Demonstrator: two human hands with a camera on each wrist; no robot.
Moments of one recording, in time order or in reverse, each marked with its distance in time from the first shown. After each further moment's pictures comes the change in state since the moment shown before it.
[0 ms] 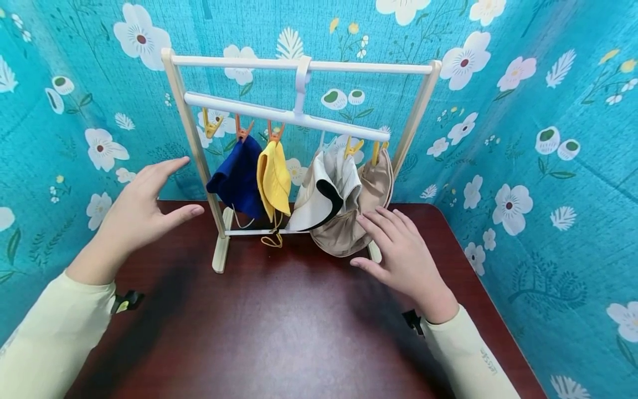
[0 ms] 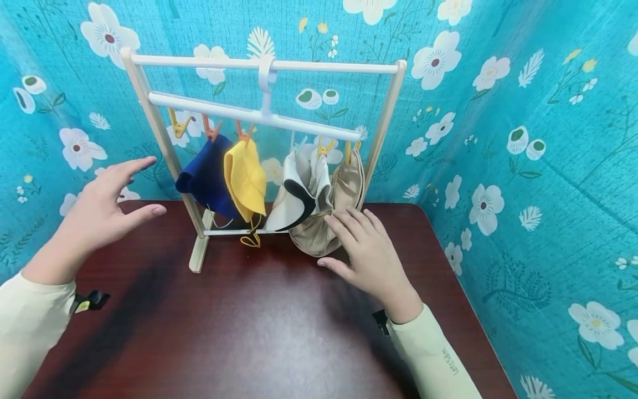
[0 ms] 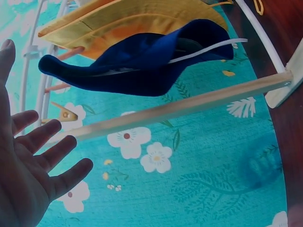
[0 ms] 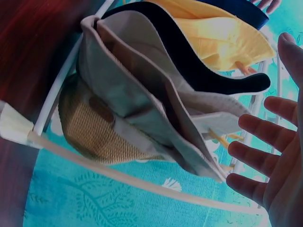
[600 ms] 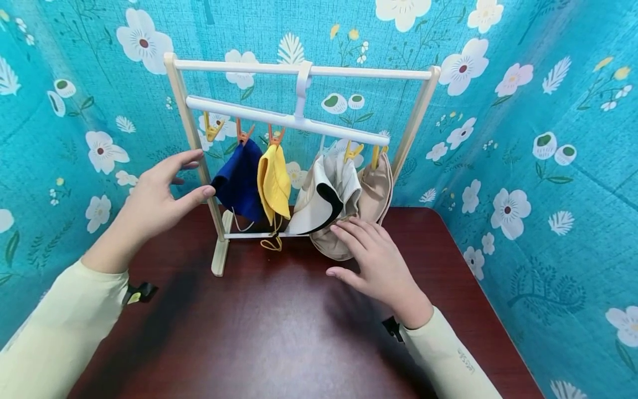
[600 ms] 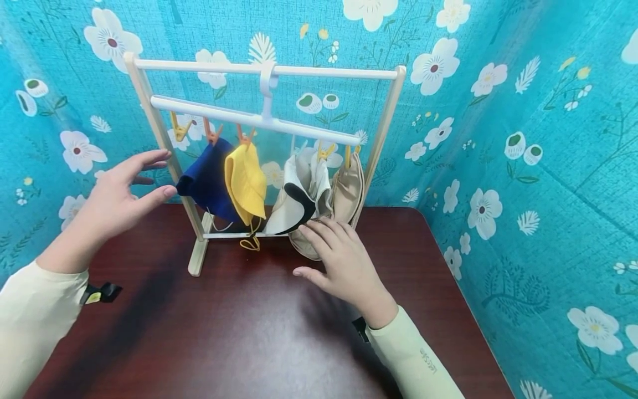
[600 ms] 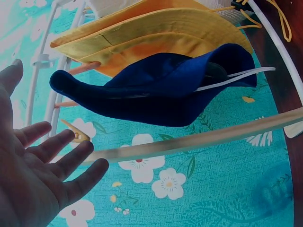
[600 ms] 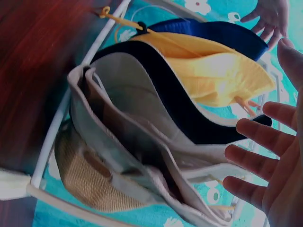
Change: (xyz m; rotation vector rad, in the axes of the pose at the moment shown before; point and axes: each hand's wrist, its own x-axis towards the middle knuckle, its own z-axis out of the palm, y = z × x) left_hand 0.023 0.023 0.004 -0.141 -0.009 -0.081; right_hand 0.016 -0.032 0.023 0.073 -0.025 -0.019
